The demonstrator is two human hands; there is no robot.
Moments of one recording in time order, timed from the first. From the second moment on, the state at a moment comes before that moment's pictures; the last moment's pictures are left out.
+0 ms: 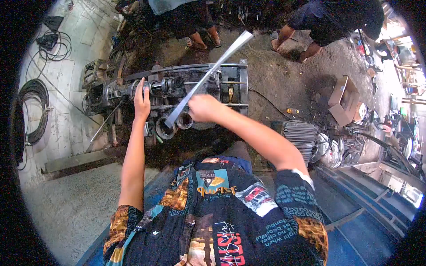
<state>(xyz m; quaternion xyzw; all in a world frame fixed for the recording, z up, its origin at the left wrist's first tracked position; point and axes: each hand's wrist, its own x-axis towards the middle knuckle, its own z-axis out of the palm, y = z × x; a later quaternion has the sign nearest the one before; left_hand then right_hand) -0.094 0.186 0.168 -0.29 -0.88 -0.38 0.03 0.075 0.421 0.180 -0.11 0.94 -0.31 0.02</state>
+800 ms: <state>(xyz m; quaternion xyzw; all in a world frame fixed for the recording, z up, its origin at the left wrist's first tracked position) -0.078 0.167 0.172 -0.25 -0.86 -0.45 0.02 0.073 0.414 0.171 -0.14 0.90 -0.40 0.03</state>
